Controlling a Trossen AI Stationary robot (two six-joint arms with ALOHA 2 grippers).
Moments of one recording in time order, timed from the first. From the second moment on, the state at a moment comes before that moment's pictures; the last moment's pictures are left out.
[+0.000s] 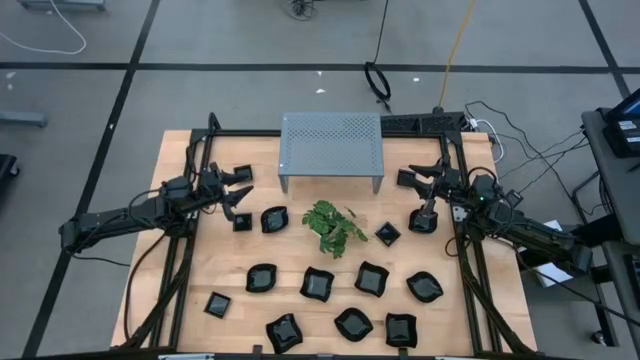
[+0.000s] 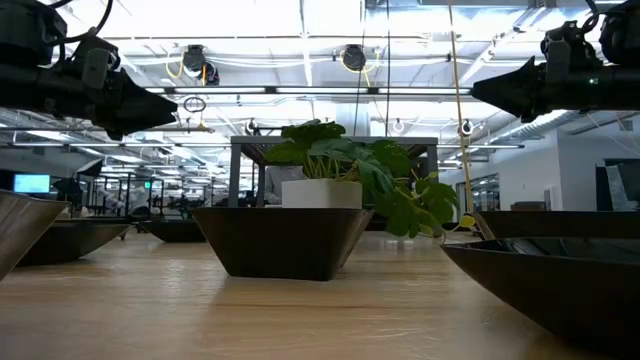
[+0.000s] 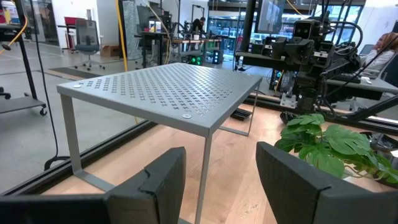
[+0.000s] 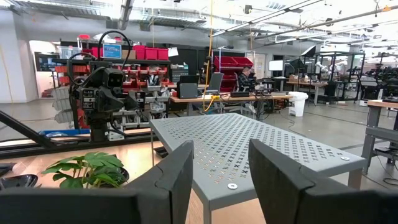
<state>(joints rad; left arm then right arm) 0.30 0.18 0.02 0.15 -0.09 -0.09 -0.52 0.17 0.02 0.33 -0.13 0.01</state>
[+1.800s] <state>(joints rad) 0.30 0.18 0.02 0.27 -0.11 -0.01 -0.52 0.17 0.02 0.33 -0.13 0.01</state>
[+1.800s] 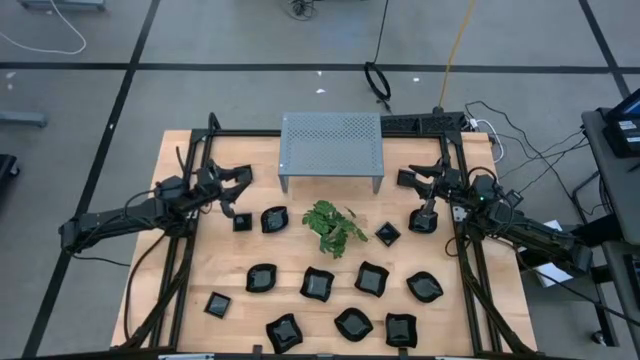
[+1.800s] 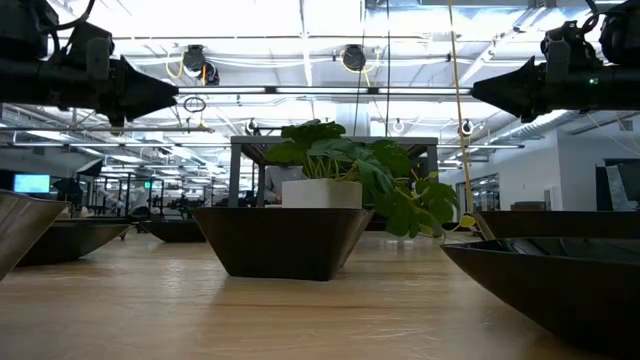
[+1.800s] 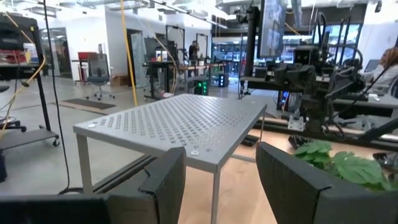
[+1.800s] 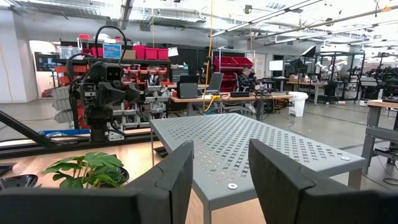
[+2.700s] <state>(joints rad) 0.31 0.43 0.04 0.01 -0.41 -0.20 -0.52 0.17 0.02 0.34 -0.13 0.15</state>
